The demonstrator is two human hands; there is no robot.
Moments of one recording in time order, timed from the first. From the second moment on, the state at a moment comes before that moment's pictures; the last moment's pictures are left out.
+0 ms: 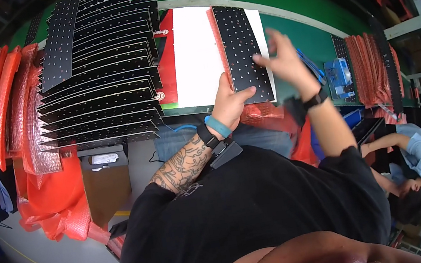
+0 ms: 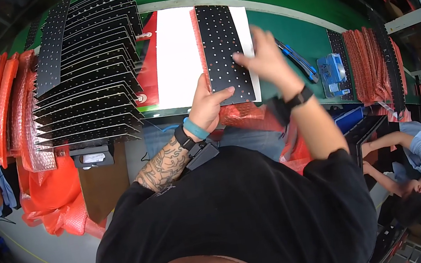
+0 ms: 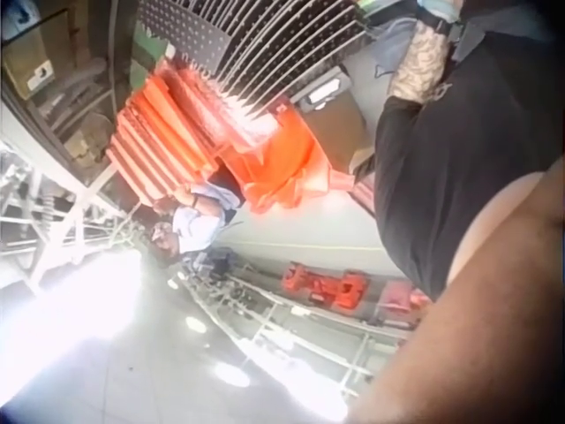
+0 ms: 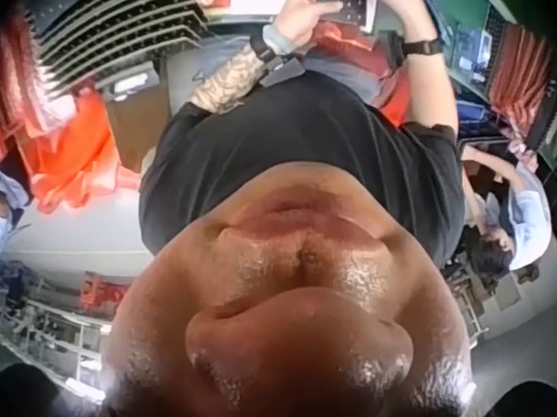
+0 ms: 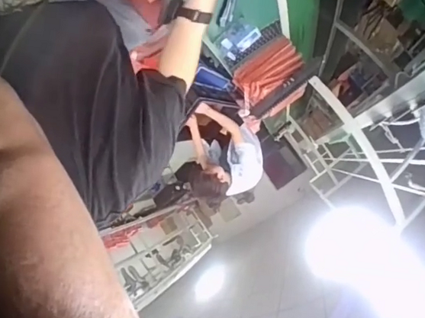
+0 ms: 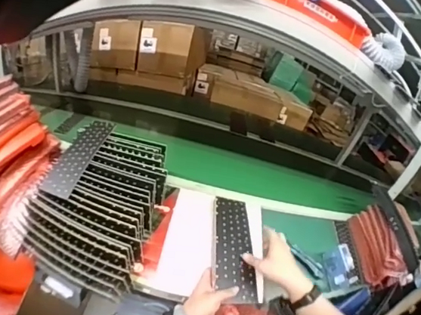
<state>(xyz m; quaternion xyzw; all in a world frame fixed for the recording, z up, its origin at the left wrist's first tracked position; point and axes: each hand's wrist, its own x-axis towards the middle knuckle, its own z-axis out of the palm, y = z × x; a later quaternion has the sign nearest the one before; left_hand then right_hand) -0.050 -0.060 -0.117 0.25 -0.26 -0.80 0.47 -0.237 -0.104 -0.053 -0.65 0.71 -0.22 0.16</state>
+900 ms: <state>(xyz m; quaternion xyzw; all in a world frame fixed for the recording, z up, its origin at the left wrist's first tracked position) -0.083 -0.129 -0.060 0.09 -0.19 -0.91 0.37 -0.199 -0.060 0.087 -0.86 0.37 -0.25 -0.25</state>
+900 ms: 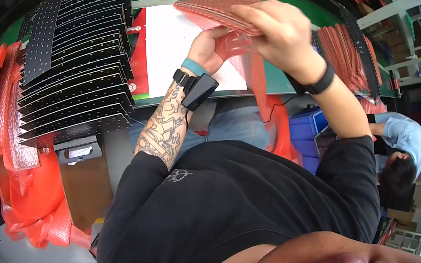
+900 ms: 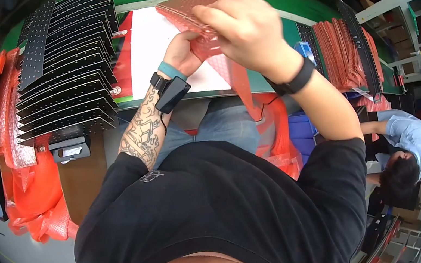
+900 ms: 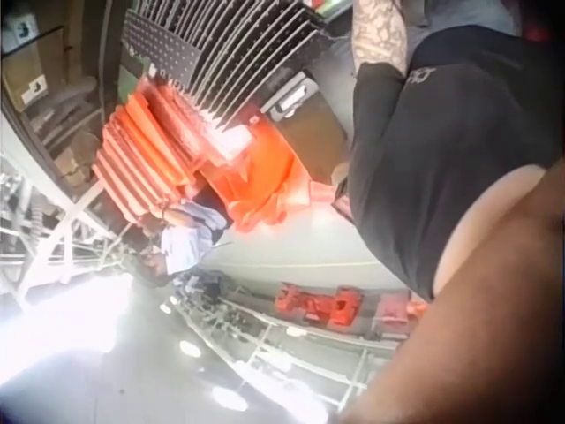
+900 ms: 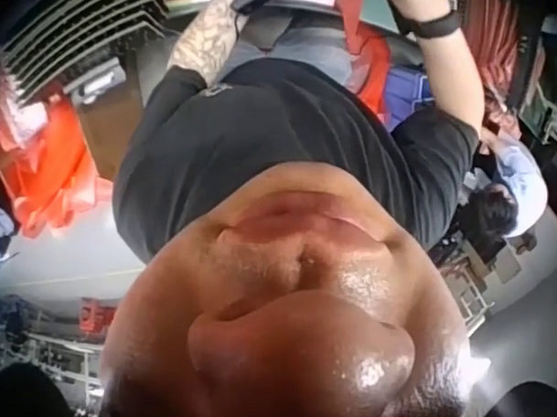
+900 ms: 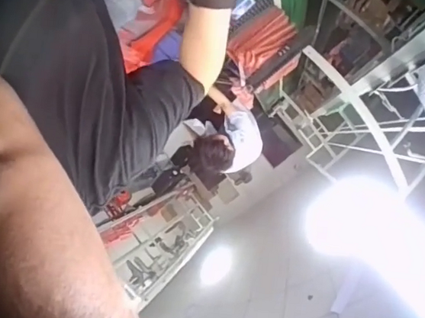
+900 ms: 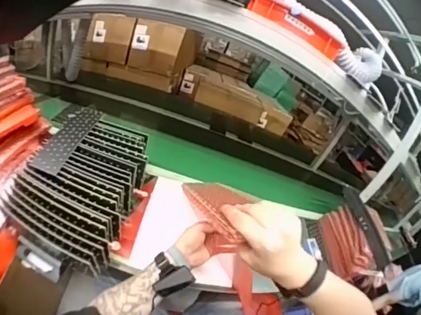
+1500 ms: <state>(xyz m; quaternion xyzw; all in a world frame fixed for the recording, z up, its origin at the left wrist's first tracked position) -0.037 -0.072 -0.107 0.21 -0.16 -0.91 0.31 -0.212 -0.011 -0.048 -0.77 0.52 -0.37 0.02</state>
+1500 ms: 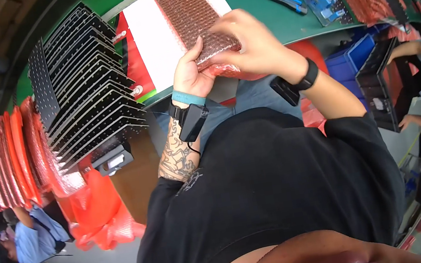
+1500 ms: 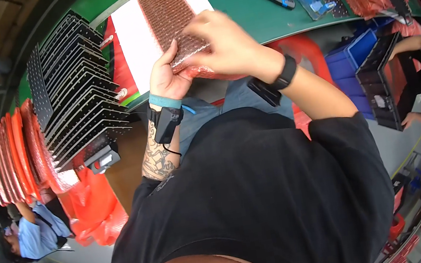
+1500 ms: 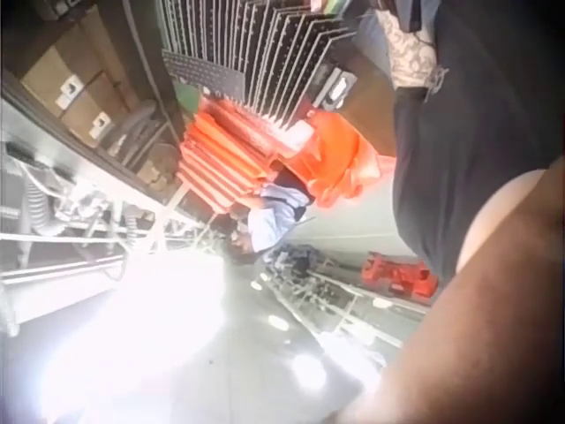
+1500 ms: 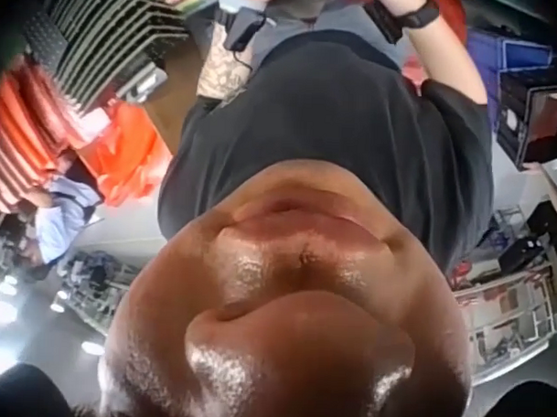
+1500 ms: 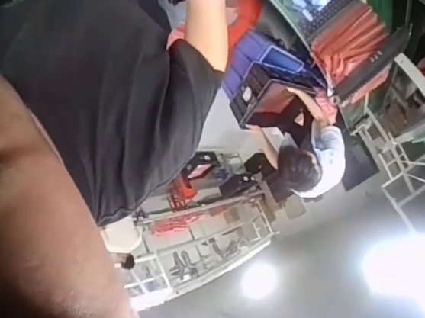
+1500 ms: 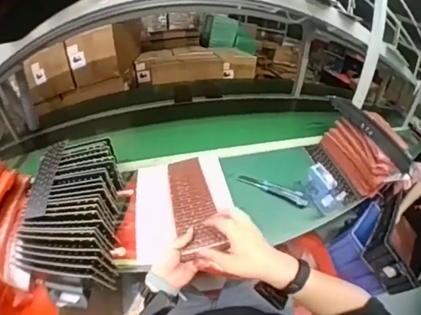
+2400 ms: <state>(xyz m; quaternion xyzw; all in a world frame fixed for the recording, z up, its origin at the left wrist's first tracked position) -0.035 -0.052 -0.126 0.18 -0.05 -0.90 0.40 -0.193 0.003 -0.074 -0.57 0.48 -0.59 0.30</state>
